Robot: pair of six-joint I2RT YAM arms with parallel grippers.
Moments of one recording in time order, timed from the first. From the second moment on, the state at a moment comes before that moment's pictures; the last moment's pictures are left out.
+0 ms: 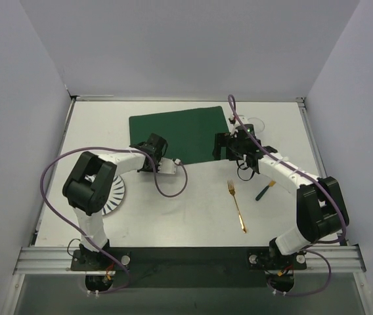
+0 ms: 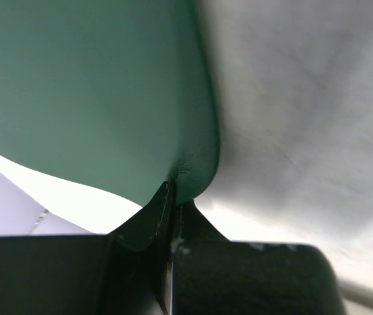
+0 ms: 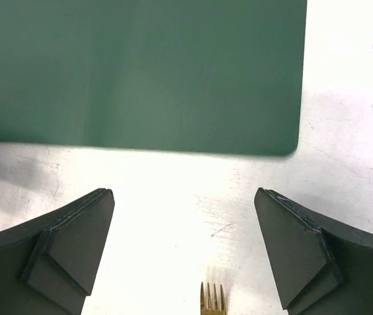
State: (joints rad) left arm -0.50 1.88 1.12 -0.44 -0.29 1.19; right arm 0.37 1.53 0.93 -0.09 -0.01 0.23
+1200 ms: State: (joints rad) left arm -0.40 1.66 0.83 -0.19 -0.10 1.60; right arm 0.35 1.76 1.07 -0.19 0.06 0.30
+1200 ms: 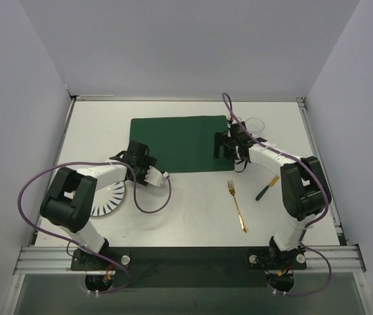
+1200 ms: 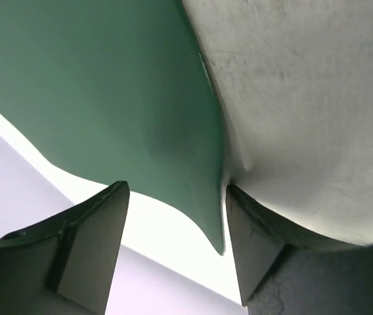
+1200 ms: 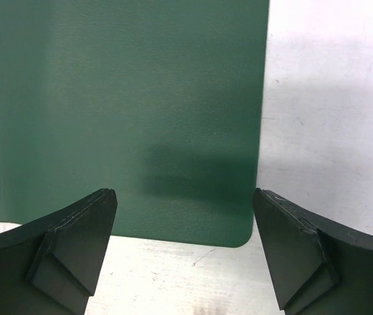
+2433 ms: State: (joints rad) left arm -0.22 1.73 0.95 -0.16 0.12 0.82; right arm 0.27 1.85 1.10 -0.23 0.04 0.35
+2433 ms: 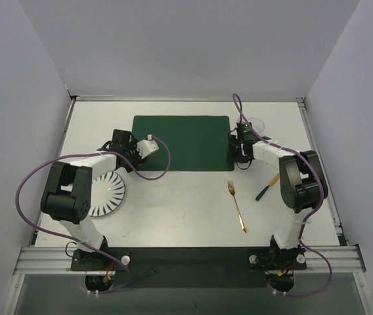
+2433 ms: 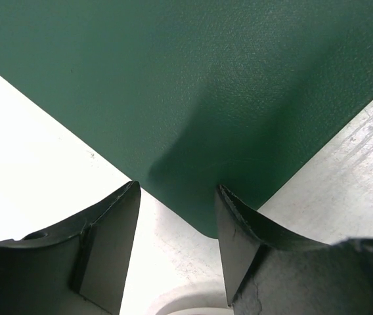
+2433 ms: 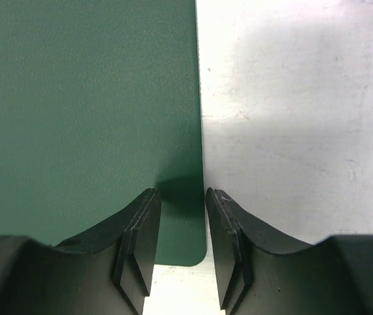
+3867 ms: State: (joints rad) left arm 0.64 1.55 0.87 -0.63 0.41 0.70; right arm 0.60 1.69 1.32 -0.41 0.11 0.27
